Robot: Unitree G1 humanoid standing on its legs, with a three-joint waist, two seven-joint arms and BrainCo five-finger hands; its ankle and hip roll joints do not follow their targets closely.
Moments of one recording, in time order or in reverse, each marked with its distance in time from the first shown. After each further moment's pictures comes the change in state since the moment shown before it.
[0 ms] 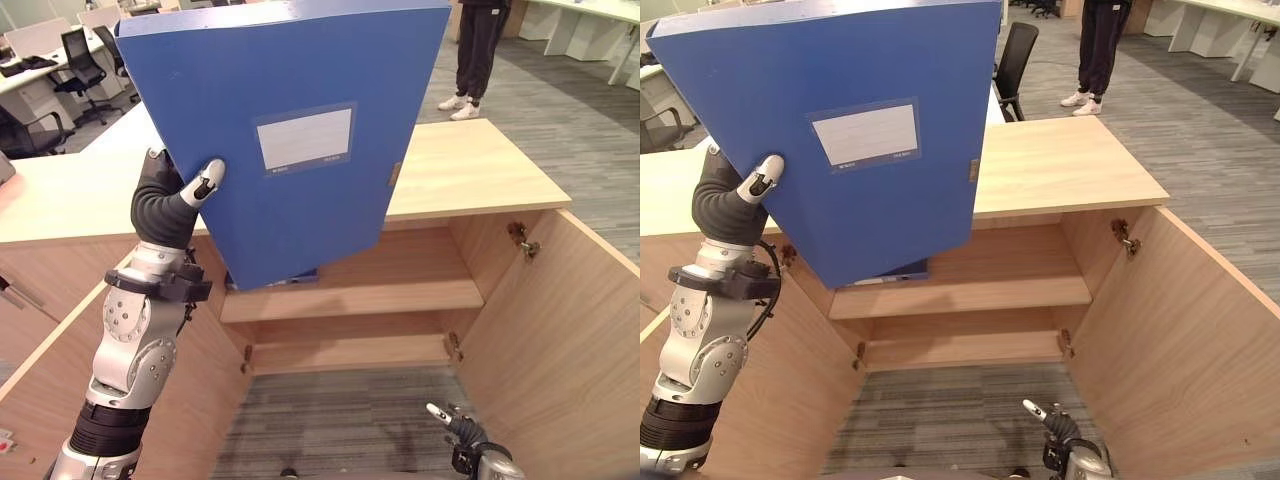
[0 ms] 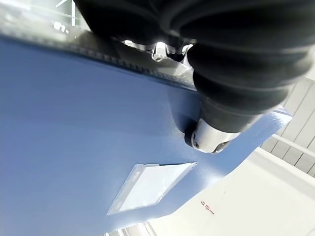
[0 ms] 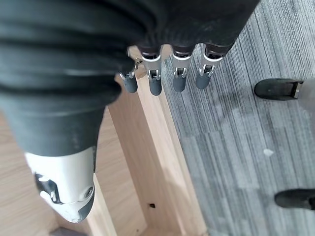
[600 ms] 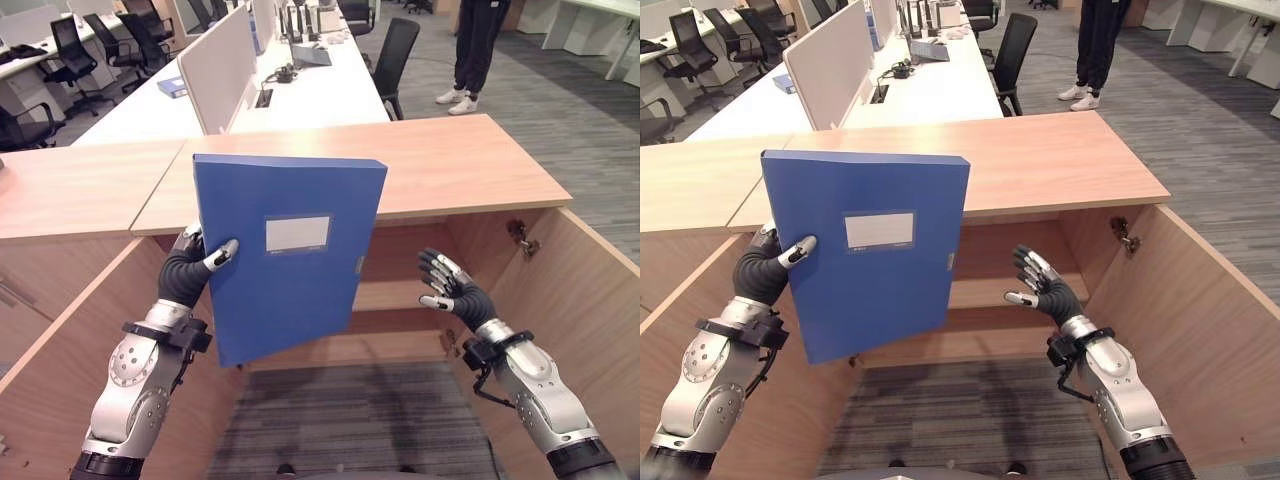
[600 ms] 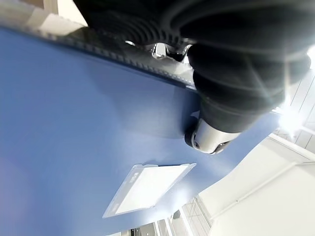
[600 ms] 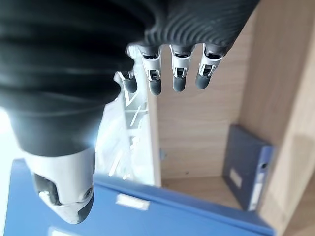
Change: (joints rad) left arm 0.206 -0.052 0.011 0.097 0.111 0.084 -0.074; right arm -0.023 -0.273 0.017 -0.994 0.043 -0.019 0.168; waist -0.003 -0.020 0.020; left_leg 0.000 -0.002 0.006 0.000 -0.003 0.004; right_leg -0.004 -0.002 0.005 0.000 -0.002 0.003
